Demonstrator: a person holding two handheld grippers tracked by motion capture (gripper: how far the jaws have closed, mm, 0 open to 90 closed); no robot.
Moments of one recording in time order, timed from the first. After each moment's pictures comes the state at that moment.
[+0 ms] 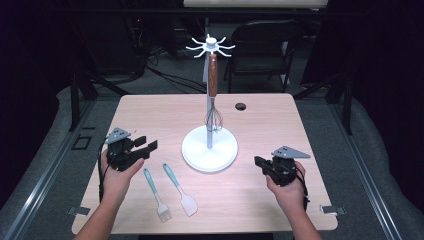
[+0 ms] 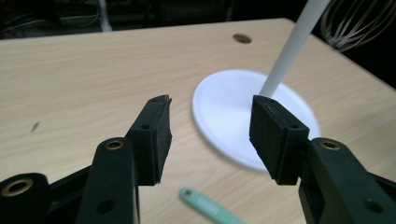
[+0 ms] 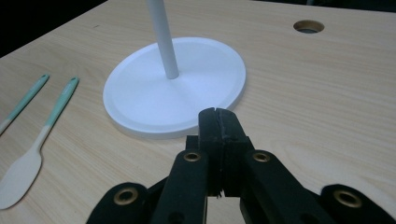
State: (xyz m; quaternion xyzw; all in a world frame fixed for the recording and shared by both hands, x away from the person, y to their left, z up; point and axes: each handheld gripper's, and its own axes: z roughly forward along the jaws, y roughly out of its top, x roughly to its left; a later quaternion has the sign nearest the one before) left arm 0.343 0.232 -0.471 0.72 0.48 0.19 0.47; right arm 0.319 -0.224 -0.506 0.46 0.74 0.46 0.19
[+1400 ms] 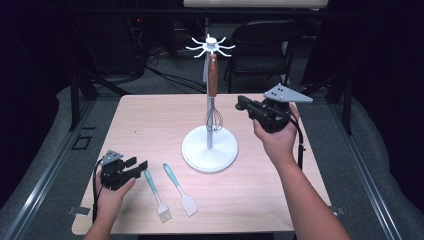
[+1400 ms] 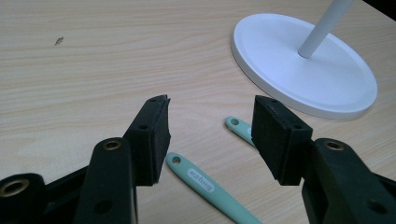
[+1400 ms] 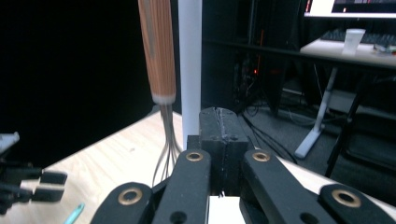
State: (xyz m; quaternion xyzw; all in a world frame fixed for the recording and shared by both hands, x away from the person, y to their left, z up) left arm 0.330 0.267 -0.538 0.72 0.51 0.17 0.44; right arm 0.372 -0.177 -0.350 0.34 0.69 0.58 0.26
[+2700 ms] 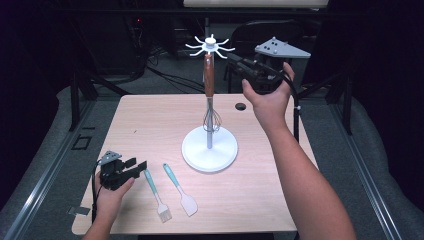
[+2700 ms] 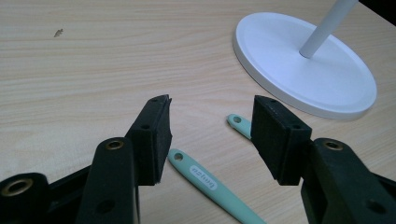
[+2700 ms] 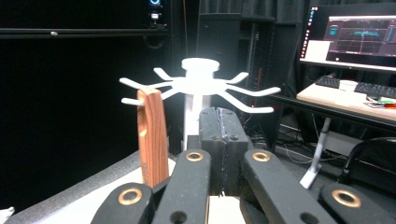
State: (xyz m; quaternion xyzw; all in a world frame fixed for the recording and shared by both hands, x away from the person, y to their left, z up) left arm 0.331 0.271 -0.541 0.71 0.52 0.16 0.44; right arm 0.398 -0.146 -0.268 0.31 0.67 0.61 0.29
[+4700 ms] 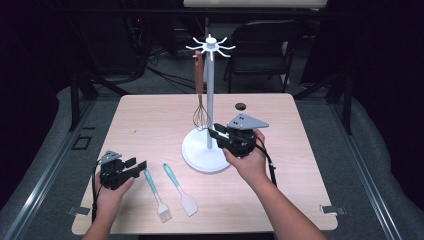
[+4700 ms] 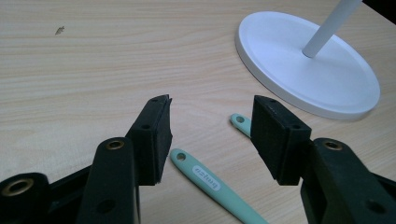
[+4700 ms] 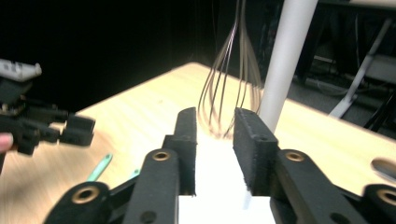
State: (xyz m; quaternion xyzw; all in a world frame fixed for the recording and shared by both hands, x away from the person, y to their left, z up) left arm 0.333 0.273 -0.543 0.71 0.52 0.16 0.44; right arm 0.357 -0.112 -0.428 0.33 0.75 0.54 0.22
